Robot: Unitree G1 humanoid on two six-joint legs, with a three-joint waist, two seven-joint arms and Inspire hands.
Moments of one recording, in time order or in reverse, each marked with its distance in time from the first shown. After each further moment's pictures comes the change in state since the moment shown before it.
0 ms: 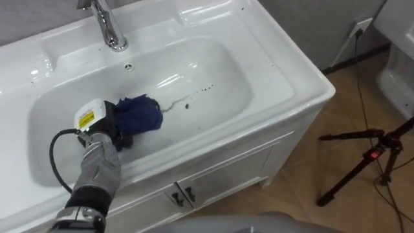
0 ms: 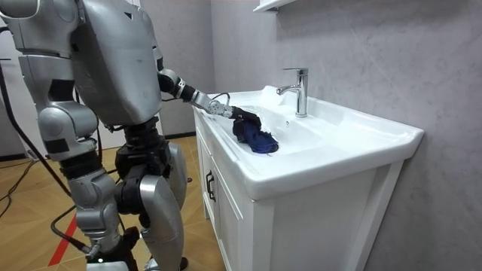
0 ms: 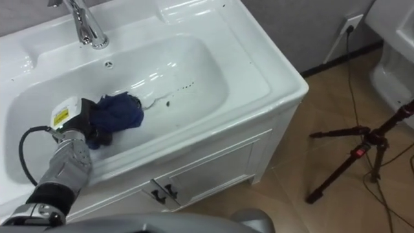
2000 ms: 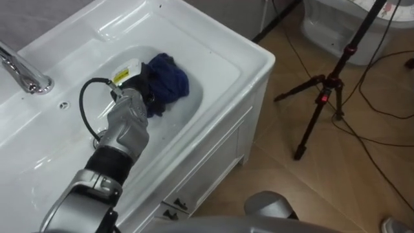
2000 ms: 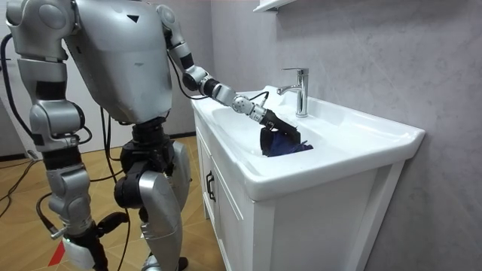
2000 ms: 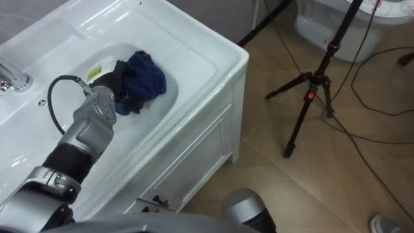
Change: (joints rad) left arm -0.182 -0.006 -0.251 -0.271 -0.076 0.279 -0.250; right arm 0.010 -0.022 -0.003 -0.016 -0.002 0.077 0.086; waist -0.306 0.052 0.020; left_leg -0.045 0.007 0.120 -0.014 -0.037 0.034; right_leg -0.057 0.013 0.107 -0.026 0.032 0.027
